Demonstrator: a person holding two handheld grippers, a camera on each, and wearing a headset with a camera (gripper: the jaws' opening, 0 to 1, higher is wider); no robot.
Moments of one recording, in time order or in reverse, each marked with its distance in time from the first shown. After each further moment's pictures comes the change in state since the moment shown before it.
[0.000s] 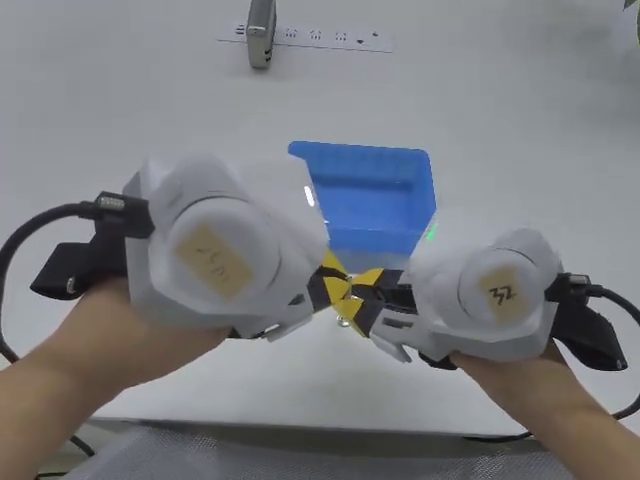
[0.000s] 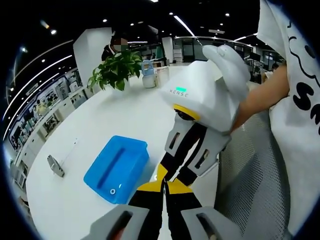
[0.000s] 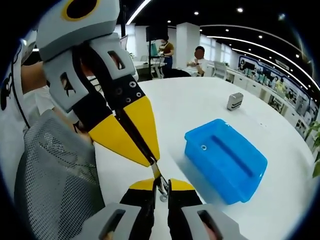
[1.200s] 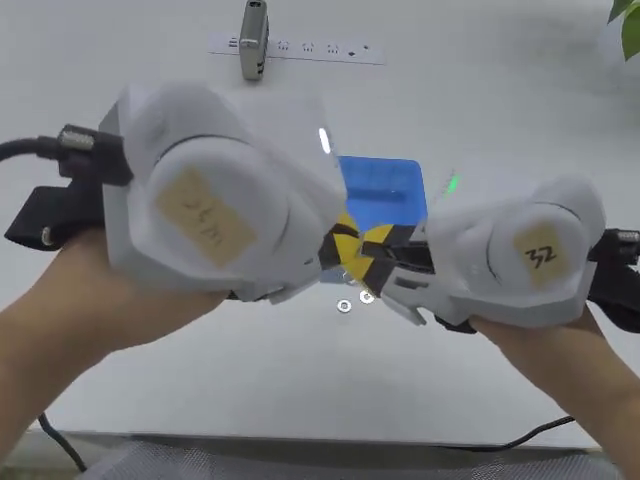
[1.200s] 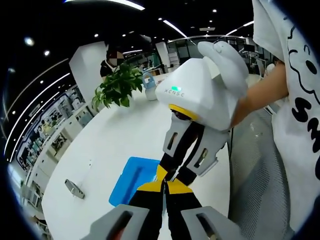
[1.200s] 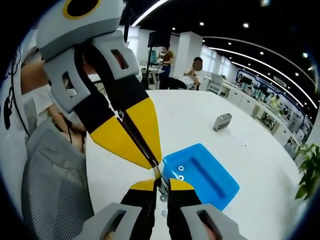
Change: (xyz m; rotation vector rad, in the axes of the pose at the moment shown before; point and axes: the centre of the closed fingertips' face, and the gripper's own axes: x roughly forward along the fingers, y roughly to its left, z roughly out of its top) left arm -0.024 0.027 0.046 0.139 -0.042 0.074; right arm -0.028 -0.035 0.048 -0.101 -0.049 -0.086
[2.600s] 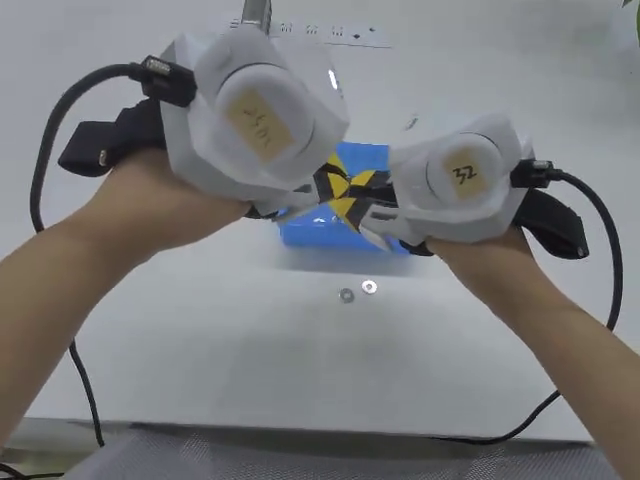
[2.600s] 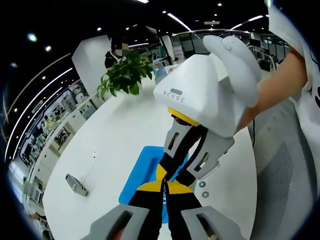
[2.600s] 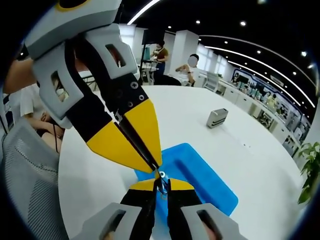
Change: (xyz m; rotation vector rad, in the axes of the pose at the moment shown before) left arm 0.045 0.053 -0.036 -0.024 0.061 0.031; right arm 0.059 -0.048 -0.012 0.011 0.012 -0.036
